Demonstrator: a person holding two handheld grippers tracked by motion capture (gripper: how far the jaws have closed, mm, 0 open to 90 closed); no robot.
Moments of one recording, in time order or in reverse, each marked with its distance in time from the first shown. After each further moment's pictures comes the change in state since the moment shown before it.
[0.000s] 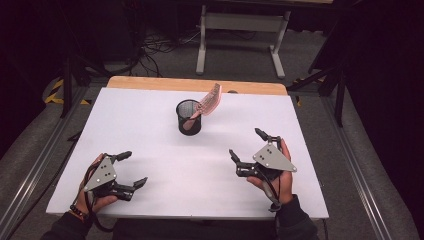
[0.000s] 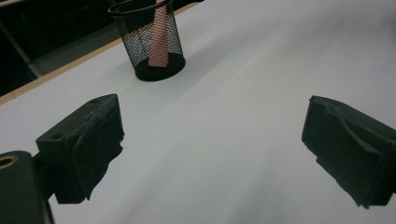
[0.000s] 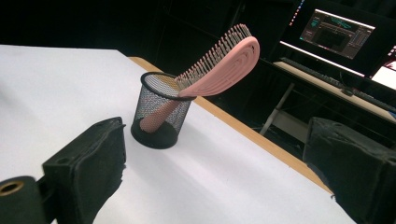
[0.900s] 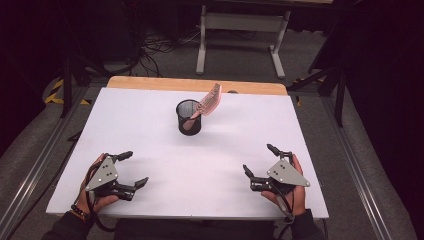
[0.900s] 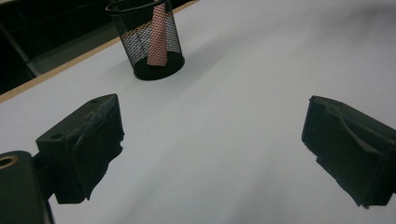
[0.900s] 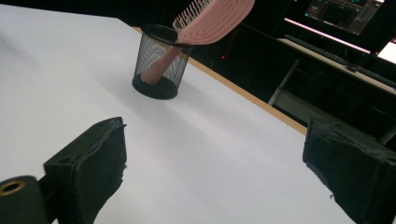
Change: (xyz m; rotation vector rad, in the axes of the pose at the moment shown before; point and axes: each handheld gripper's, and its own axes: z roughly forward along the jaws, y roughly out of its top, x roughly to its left) left arm -0.001 0.001 0.003 0.009 -0.002 0.004; right arm -0.008 -0.050 -0.031 0.063 0.016 0.014
